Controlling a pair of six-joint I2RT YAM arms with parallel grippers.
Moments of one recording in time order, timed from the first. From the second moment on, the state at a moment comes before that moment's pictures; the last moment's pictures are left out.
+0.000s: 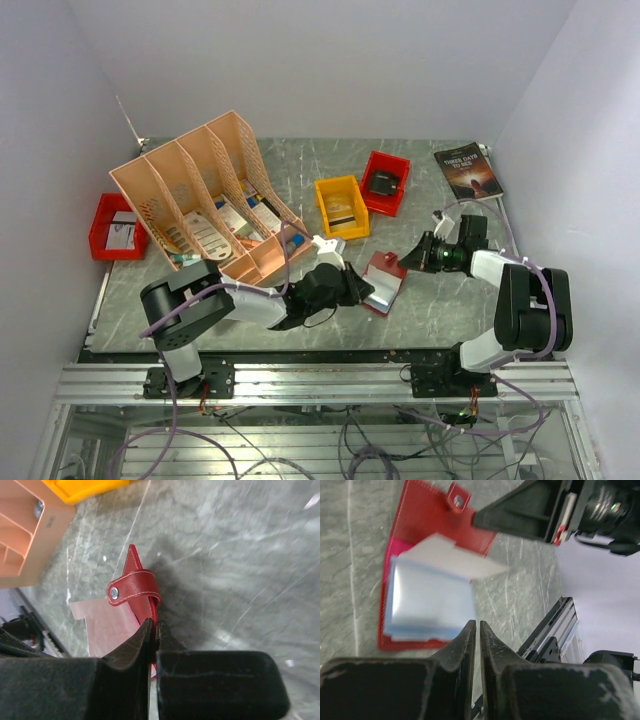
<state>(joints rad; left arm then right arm) -1.12 1.73 0.69 0.70 -0.17 -0.99 -0.11 1.52 0.65 -0.10 -0.79 0.11</state>
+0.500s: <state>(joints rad) -1.08 1.86 0.88 0.48 -0.18 -0.93 -0.10 1.59 0.55 0.08 -0.94 0.36</state>
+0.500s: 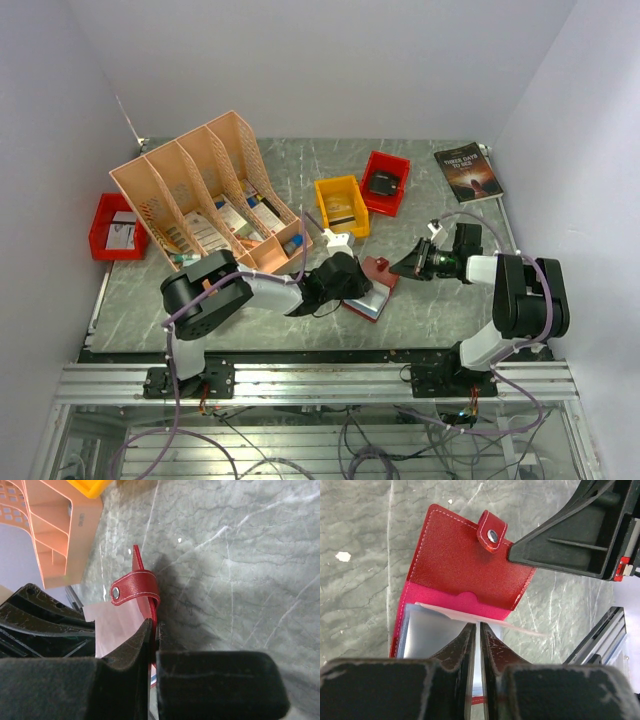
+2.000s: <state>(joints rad) -0.98 1.95 1.00 0.38 -0.06 -0.73 -0.04 1.64 0.84 -0.39 -0.96 -0.22</state>
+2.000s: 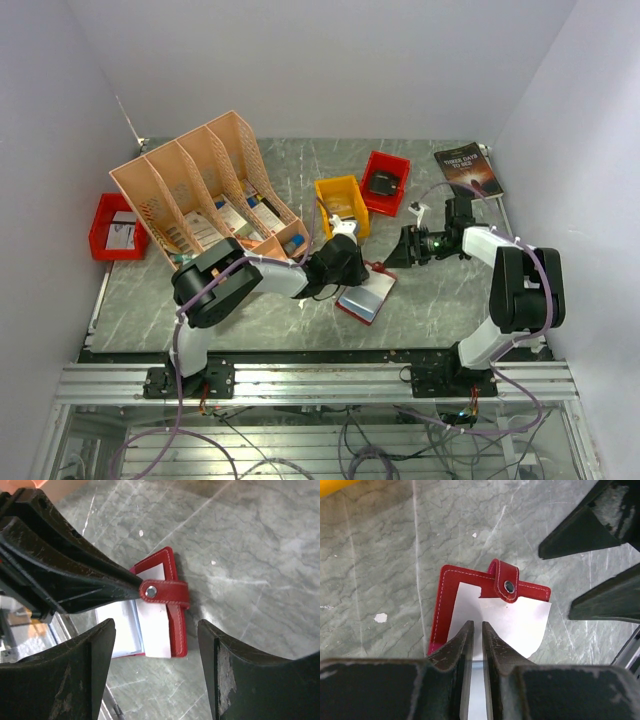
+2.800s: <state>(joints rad) -0.98 1.90 0.99 0.39 -0.01 -0.68 0.17 1.79 1.01 -0.62 -0.81 -0.49</state>
